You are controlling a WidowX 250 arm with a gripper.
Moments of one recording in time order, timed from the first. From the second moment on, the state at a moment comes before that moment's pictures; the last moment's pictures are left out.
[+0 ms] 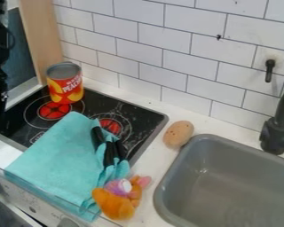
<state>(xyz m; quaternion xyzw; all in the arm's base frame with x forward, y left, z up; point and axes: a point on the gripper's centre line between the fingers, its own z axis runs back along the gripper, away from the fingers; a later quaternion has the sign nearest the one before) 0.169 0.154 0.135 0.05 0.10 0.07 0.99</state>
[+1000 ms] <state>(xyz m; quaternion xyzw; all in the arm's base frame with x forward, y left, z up) 0.210 0.090 0.083 -0.01 0.05 0.05 1.00</state>
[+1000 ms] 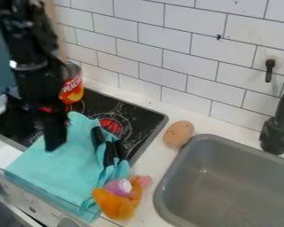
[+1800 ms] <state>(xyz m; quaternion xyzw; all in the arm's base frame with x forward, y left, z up) 0.199 0.070 0.035 0.00 0.12 -0.01 0.99</state>
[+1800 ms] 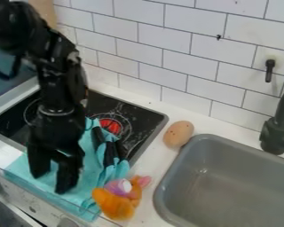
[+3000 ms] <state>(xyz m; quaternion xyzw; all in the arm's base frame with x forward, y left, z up) 0.151 0.186 0.022 0.01 0.17 0.10 0.98</state>
